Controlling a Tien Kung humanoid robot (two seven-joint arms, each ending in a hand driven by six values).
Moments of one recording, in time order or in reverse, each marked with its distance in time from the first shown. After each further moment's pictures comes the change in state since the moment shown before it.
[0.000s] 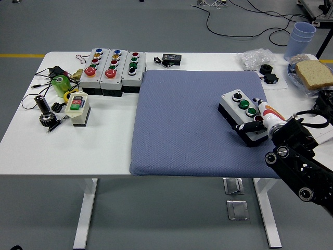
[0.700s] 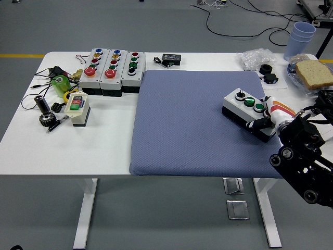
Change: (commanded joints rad) left arm -0.001 0.000 -0.007 0.000 0.003 -0.003 -0.002; right arm -0.008 -0.065 -0.019 0.057 -0.078 -0.046 0.015
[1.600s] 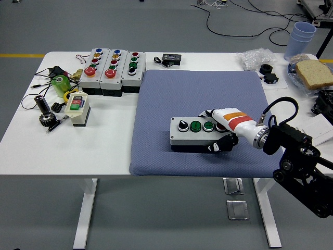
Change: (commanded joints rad) left arm 0.015 -0.002 0.004 0.000 0.005 -0.002 0.000; right arm 0.025 -0.076 -0.176 0.066 -0.063 0.239 0.617
